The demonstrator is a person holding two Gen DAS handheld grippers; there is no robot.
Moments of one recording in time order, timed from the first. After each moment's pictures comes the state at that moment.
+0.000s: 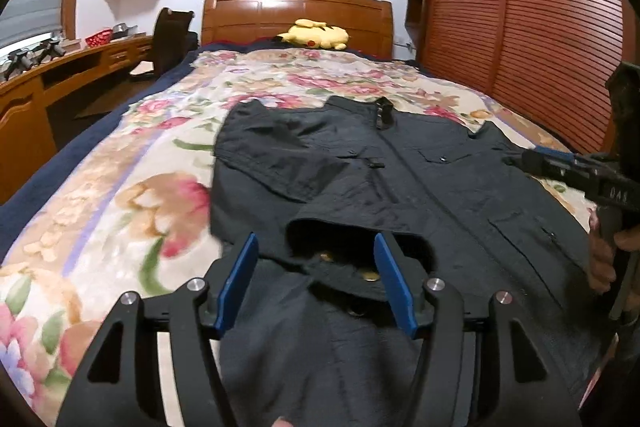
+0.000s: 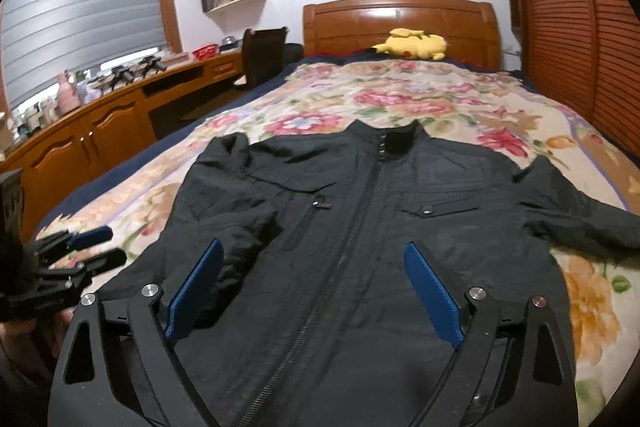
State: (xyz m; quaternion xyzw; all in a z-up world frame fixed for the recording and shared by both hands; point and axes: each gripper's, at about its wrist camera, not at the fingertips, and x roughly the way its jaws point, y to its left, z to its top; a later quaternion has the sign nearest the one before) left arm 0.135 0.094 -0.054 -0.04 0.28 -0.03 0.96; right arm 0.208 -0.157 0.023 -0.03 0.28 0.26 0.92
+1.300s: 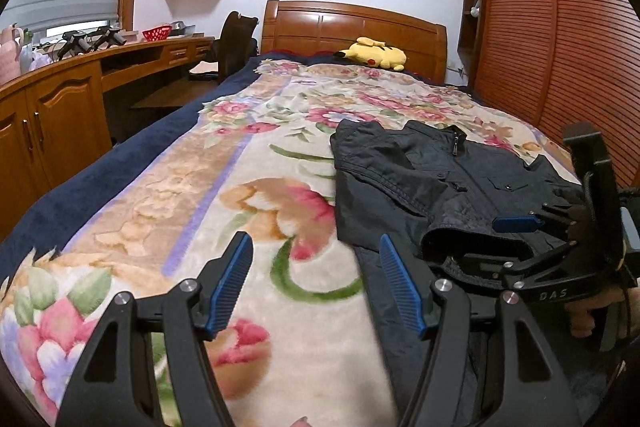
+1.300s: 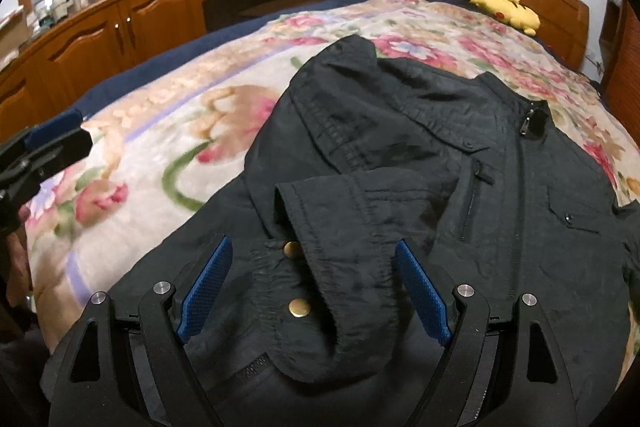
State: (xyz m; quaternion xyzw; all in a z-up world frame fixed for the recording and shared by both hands) left arm 0.103 0.200 -0.051 -0.07 0.26 0.05 0.96; right arm 0.213 0.024 -0.032 -0.17 0.39 0.33 0.84
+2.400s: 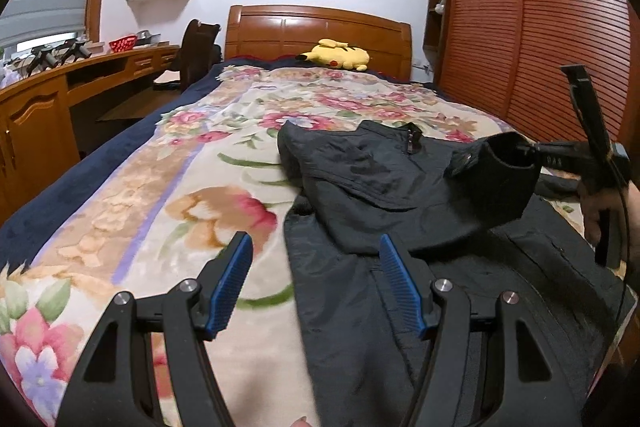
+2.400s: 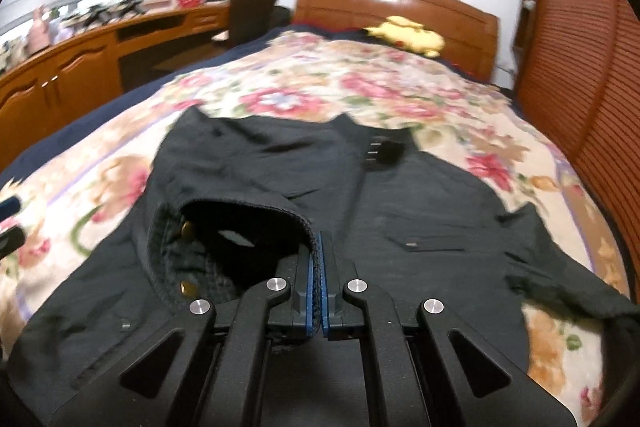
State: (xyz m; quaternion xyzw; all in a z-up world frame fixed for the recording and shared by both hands) left arm 0.112 0.148 -0.043 -0.06 0.25 -0.01 0.97; right arm 0.262 -0.104 0.041 -0.14 0.31 0.19 0.92
